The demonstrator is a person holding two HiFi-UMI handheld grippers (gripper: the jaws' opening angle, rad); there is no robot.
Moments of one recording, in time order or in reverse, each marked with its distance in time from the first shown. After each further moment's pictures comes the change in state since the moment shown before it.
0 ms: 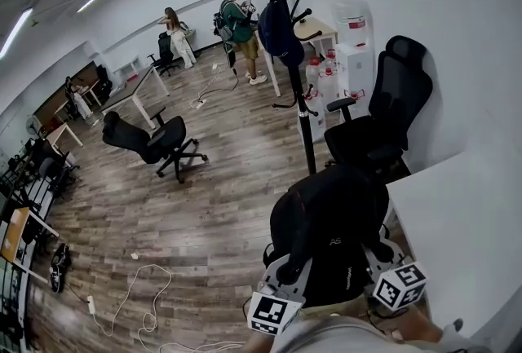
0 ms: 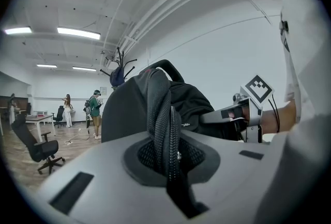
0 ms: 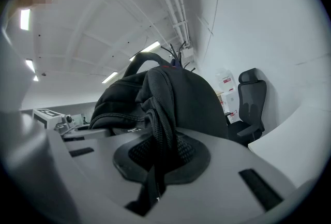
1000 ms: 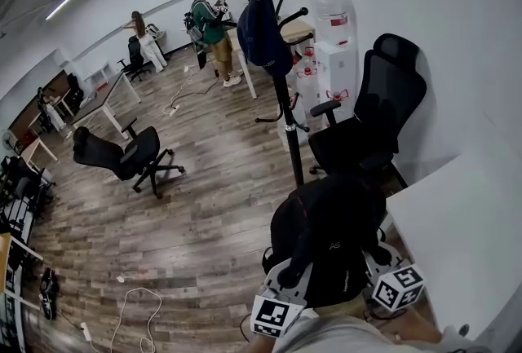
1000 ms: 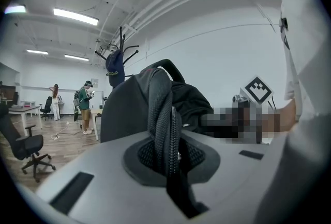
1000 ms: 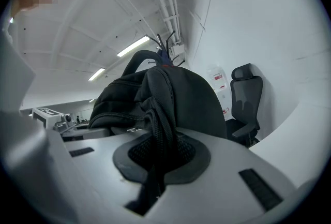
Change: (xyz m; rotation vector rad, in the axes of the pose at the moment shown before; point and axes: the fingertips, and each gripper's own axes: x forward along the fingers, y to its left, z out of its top) left arm 0.107 0.096 -0.036 -0.053 0.030 -0.111; right arm 0.120 -0.065 -0.001 0.029 0.029 -0.115
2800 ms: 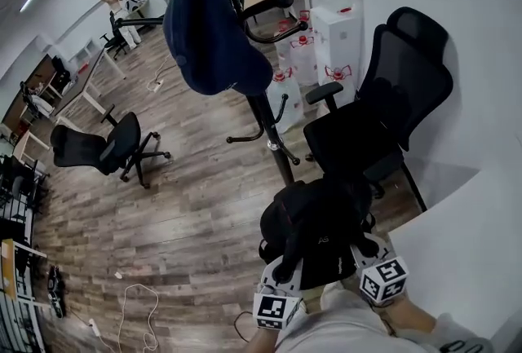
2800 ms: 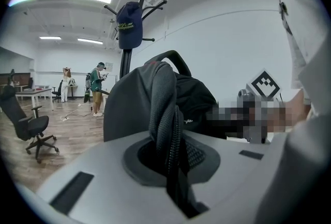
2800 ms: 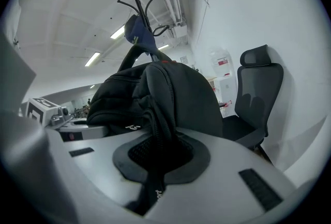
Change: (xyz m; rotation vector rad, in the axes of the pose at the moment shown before) left arm 0.231 0.139 -0.078 -0.131 0.141 0.140; right arm 0.225 -0.176 0.007 -0.052 0.178 0.019
